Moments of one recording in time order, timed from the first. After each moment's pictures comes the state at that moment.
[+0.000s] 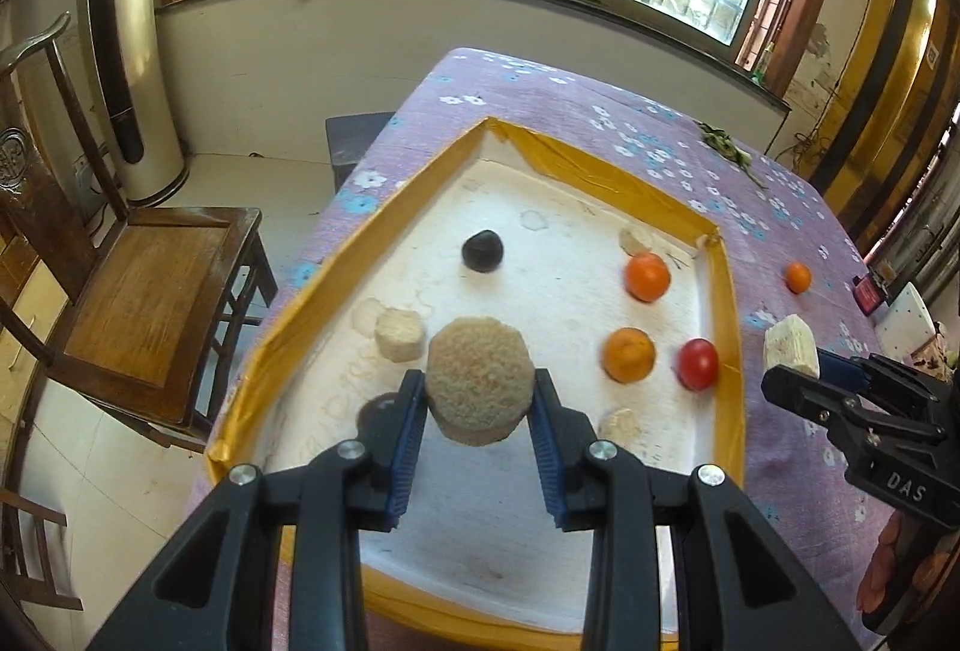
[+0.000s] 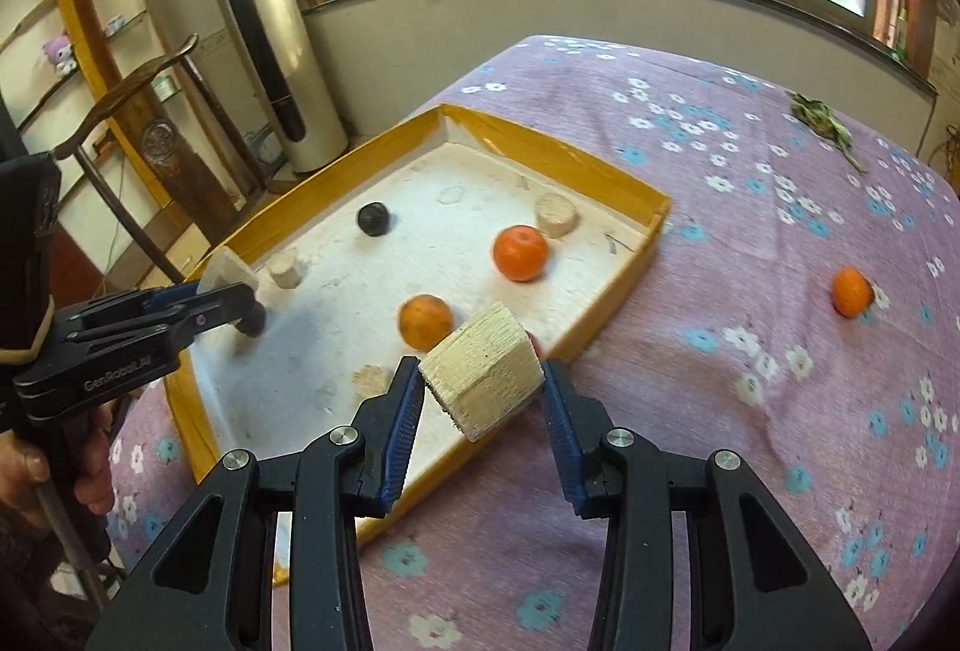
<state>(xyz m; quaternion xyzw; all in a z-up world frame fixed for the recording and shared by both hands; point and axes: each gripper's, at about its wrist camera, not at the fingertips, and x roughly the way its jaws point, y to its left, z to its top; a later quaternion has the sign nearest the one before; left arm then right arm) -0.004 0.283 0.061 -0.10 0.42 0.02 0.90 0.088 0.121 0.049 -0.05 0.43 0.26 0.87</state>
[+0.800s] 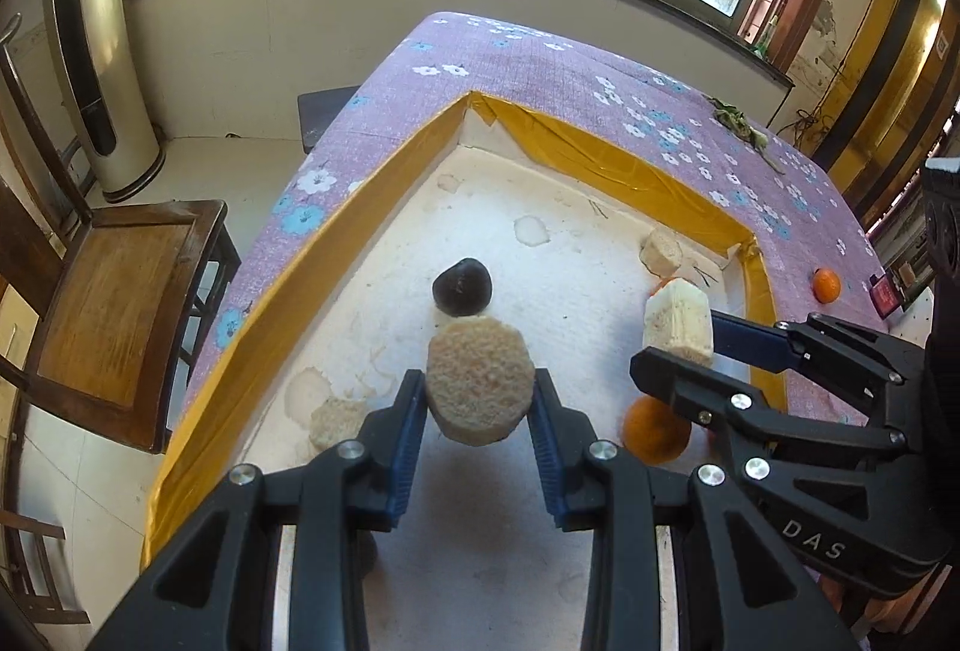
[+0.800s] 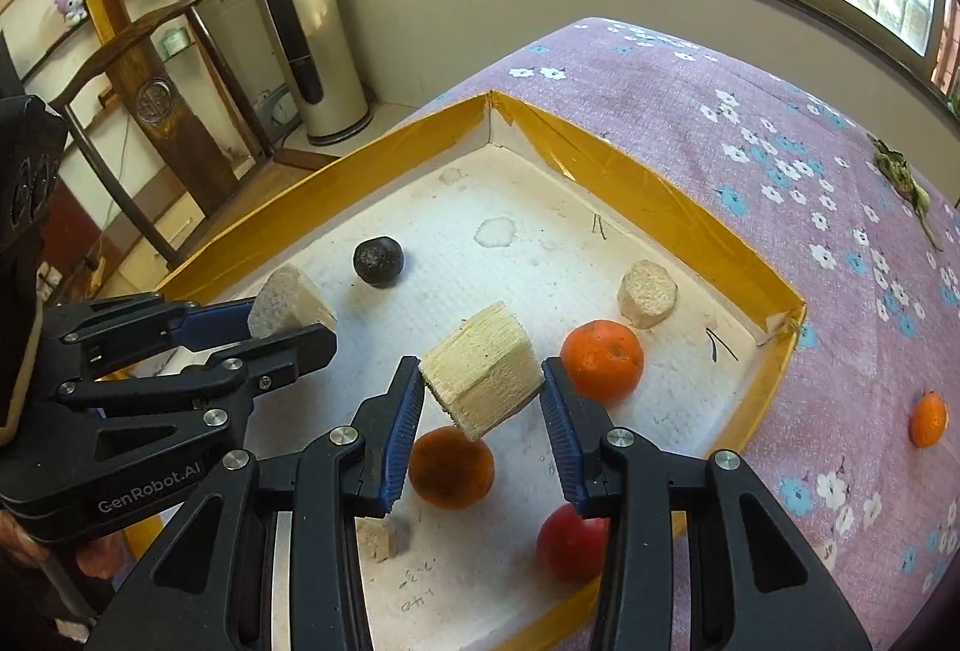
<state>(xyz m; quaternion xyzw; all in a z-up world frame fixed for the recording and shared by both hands) 0.062 0.280 0.035 -0.10 0.46 0.00 0.88 0.158 0.186 0.019 -0.09 0.44 0.28 0.85</state>
